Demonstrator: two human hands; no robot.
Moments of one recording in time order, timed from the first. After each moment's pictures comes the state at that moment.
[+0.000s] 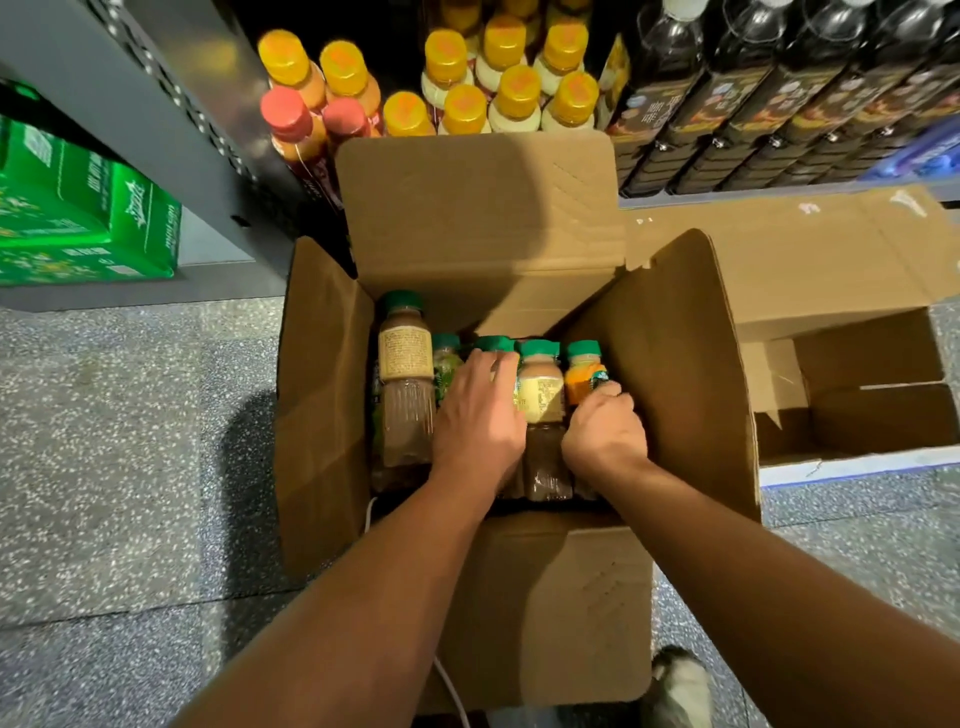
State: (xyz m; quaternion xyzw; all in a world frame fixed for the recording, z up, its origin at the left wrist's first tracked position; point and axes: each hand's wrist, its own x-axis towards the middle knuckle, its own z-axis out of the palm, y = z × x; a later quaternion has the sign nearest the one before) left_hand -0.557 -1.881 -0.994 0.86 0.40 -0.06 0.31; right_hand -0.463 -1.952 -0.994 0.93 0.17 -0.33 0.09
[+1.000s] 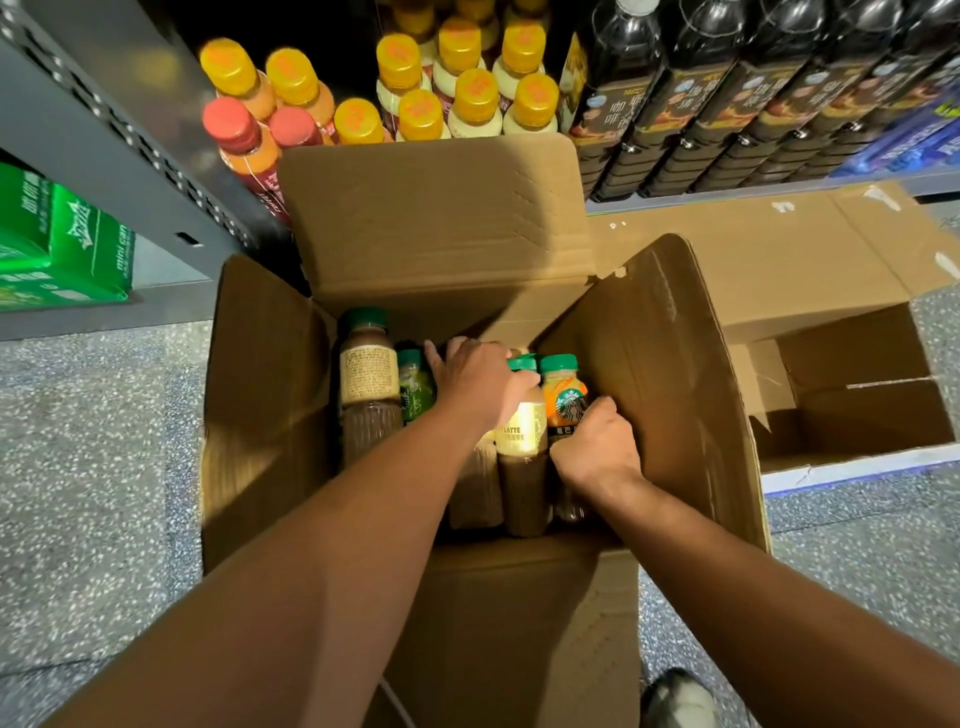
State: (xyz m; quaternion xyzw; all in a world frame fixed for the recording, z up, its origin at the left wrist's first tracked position) left_hand -0.489 -1.848 -1.019 0.84 0.40 -0.21 0.31; right_hand -0.447 -1.970 -0.992 0.91 0.06 -0.38 -0.13
